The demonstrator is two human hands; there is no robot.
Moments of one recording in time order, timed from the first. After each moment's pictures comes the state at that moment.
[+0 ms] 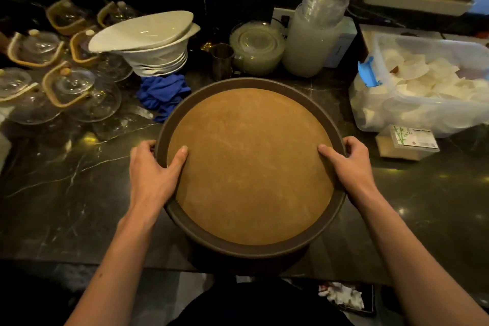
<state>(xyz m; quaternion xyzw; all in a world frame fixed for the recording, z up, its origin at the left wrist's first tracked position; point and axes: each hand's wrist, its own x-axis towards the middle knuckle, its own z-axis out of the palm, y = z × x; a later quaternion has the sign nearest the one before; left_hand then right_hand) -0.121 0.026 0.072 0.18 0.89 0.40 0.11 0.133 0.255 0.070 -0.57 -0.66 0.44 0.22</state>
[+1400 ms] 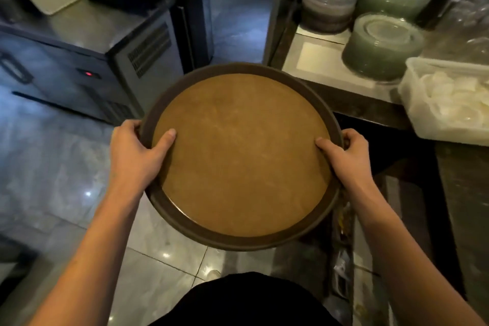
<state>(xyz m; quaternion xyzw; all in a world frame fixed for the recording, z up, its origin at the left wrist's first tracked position) 0.392 -0.537 0.111 -0.55 0.70 0.31 -0.33 0.115 -0.337 0.110 0.18 -0.82 0.51 -0.19</state>
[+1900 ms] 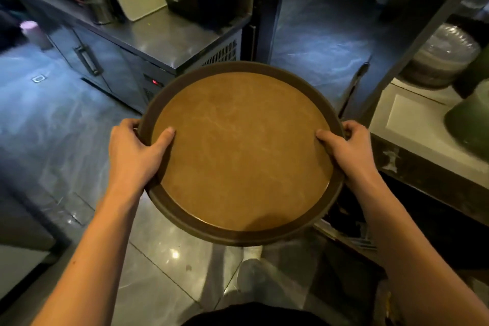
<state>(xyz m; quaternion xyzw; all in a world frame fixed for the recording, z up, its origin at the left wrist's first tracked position) 0.456 -0.736 0.117 -0.64 0.61 0.29 -0.37 0.135 -0.621 0.125 0.29 -0.80 0.46 -0.24</state>
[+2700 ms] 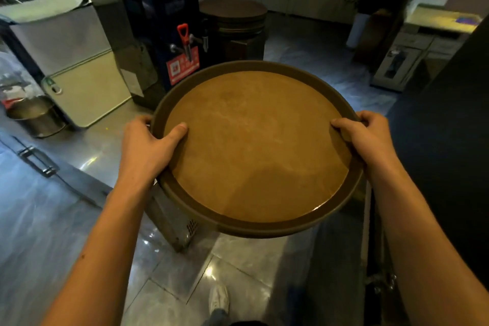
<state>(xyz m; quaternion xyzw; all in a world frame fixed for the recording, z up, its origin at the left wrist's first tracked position) 0.229 -1.180 0.187 -0.54 0.66 0.34 -0.40 -0.066 -1.032 0.208 0.24 -0.79 0.53 -0.20</state>
